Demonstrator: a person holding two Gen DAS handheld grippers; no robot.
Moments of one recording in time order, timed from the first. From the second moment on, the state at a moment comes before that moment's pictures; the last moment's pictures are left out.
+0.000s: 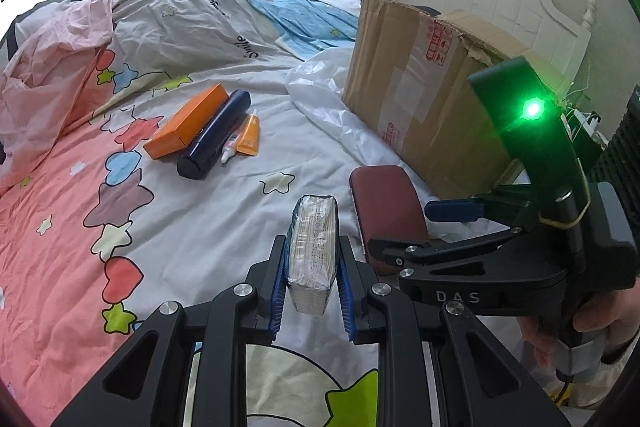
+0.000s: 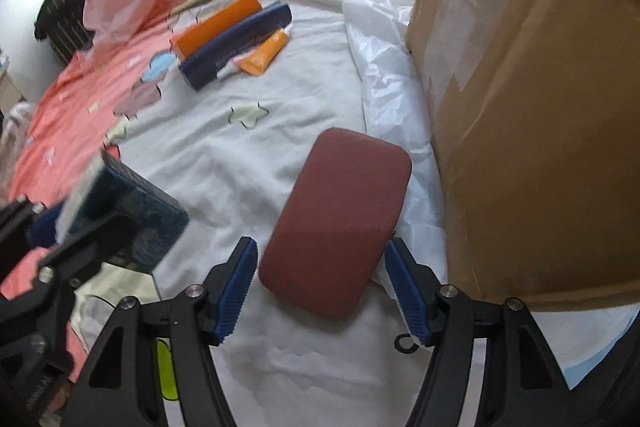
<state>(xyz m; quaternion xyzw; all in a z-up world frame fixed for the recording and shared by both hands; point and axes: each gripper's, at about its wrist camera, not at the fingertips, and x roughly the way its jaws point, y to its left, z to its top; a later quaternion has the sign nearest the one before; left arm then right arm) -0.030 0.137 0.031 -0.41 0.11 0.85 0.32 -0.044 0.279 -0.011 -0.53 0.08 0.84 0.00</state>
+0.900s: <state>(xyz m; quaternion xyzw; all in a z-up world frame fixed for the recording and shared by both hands) -0.042 0.121 0.021 -0.42 0.09 0.85 0.30 -0.067 0.259 -0.037 -0.55 0.02 0.83 0.04</state>
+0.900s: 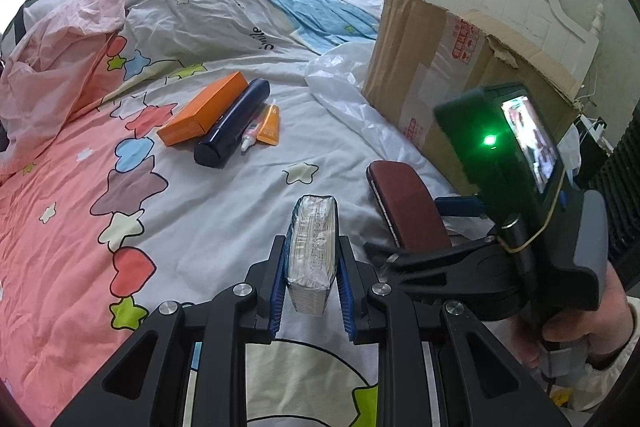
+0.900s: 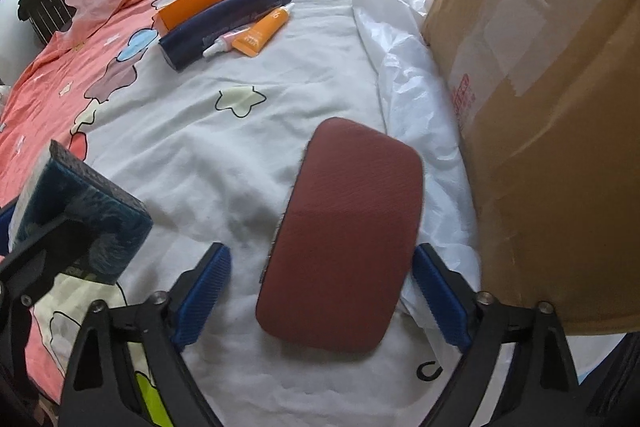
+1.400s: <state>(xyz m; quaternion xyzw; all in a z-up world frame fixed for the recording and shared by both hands) -0.039 0.121 0.028 -0.41 0.09 0.85 0.30 -0.053 0.269 -0.004 -0.52 0.03 0.85 0.02</state>
